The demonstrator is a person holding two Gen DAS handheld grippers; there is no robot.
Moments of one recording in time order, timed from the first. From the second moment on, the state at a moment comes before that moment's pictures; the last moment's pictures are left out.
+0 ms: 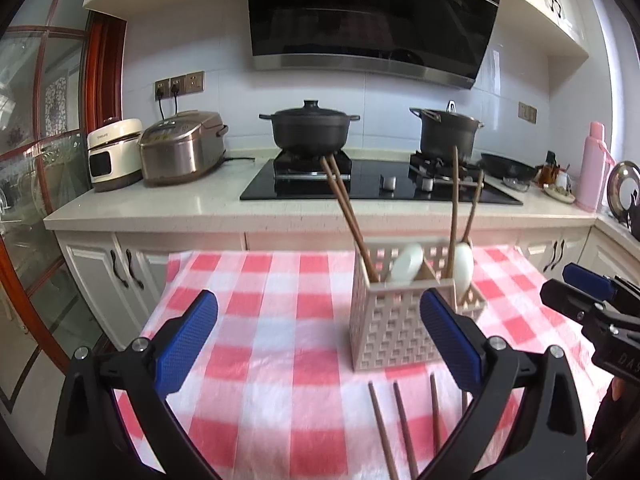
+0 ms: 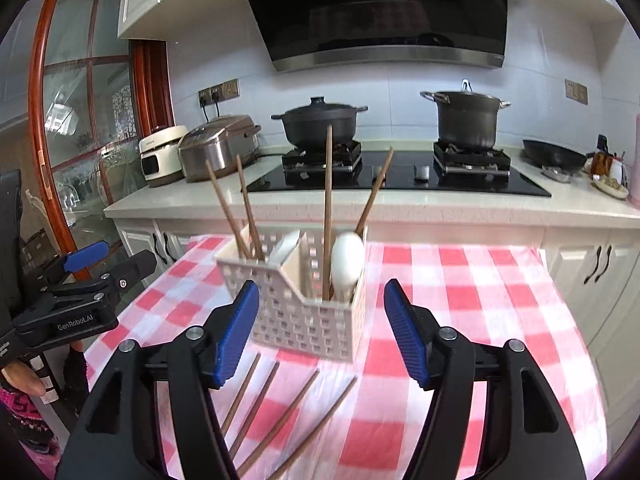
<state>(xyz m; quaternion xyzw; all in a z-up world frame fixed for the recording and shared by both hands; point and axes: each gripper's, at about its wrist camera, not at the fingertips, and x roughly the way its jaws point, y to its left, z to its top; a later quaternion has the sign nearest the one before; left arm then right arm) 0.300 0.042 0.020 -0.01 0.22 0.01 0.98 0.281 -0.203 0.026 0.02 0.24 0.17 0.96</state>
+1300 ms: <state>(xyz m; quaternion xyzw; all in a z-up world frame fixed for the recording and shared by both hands) 0.249 0.060 -0.093 -0.01 0.30 0.04 0.95 0.299 -0.173 -0.113 0.02 0.44 0.08 0.89</state>
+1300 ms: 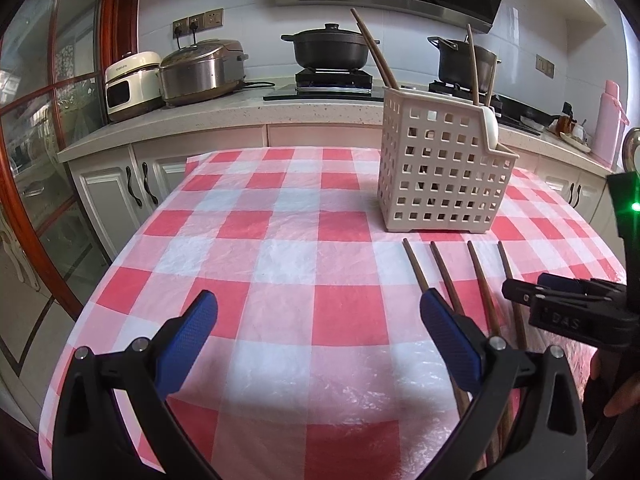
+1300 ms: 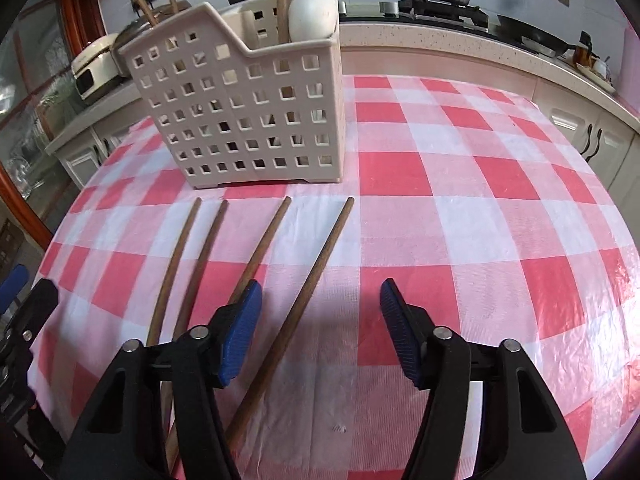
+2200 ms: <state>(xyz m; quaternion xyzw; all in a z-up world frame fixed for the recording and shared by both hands) 0.281 0.036 -0.108 -0.01 0.37 0.00 0.93 0.288 -0.201 -0.114 -0.02 0.45 0.10 0.89</state>
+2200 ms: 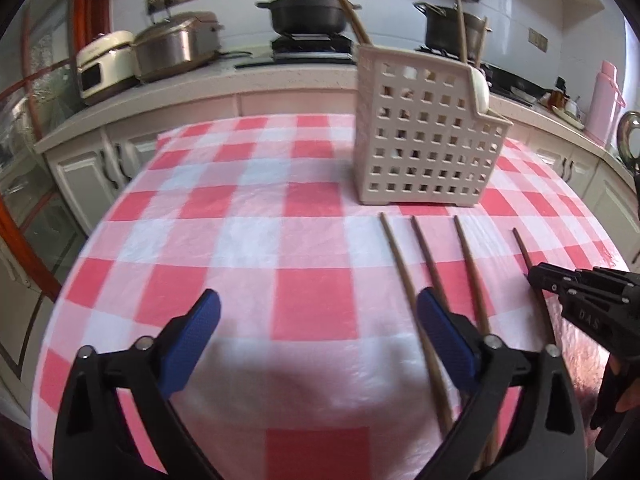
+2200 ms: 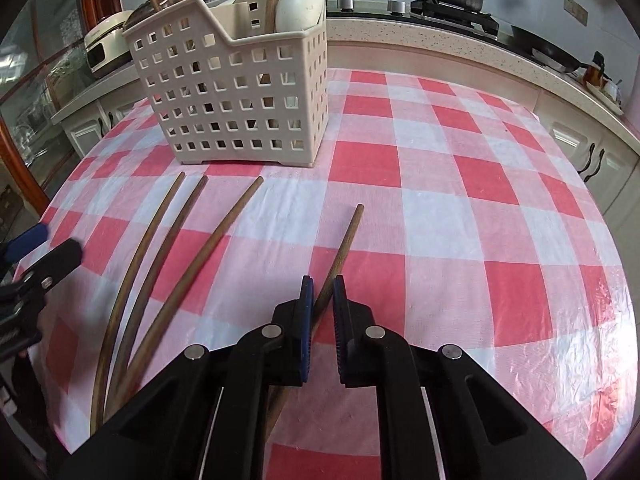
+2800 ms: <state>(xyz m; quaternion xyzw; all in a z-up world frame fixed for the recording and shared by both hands) 0.342 -0.008 -0.133 0.02 0.44 -0.02 0.90 0.287 -0.214 -0.115 0.01 0.44 0.14 0.88</state>
